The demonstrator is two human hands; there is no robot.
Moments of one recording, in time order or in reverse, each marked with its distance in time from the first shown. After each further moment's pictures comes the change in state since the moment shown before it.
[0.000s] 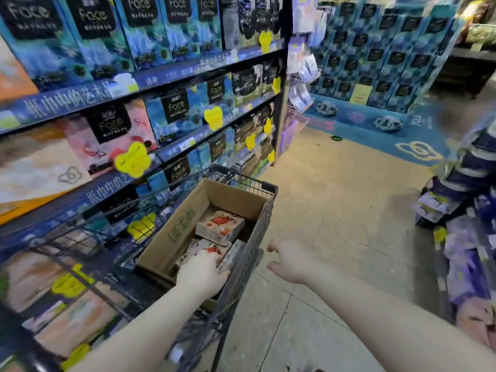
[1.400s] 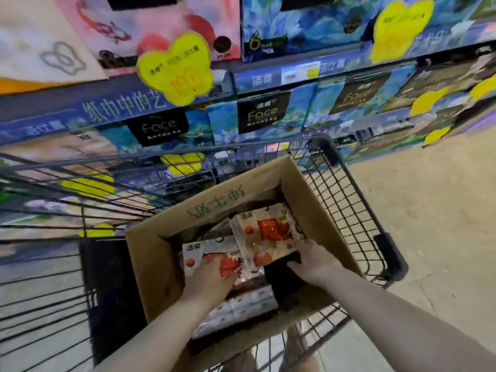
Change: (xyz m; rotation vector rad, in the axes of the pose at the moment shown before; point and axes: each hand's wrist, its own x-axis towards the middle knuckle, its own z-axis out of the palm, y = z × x) left_hand 0.285 -0.057 0.104 -0.684 -0.199 -0.805; right_hand 0.466 0.024 0.040 -0.192 -0.560 -0.312
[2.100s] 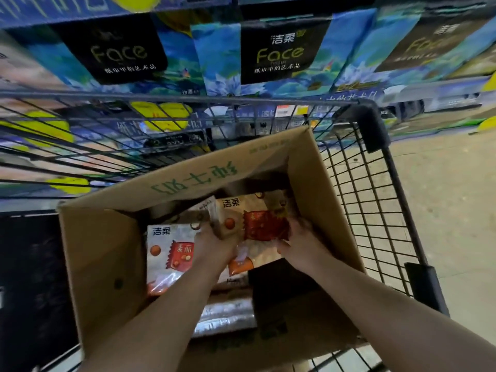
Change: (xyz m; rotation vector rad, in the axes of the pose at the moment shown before) left_hand 0.122 0.031 0.065 -0.752 0.183 -0.395; right_hand 0.130 0.028 0.027 0.195 -0.092 0.052
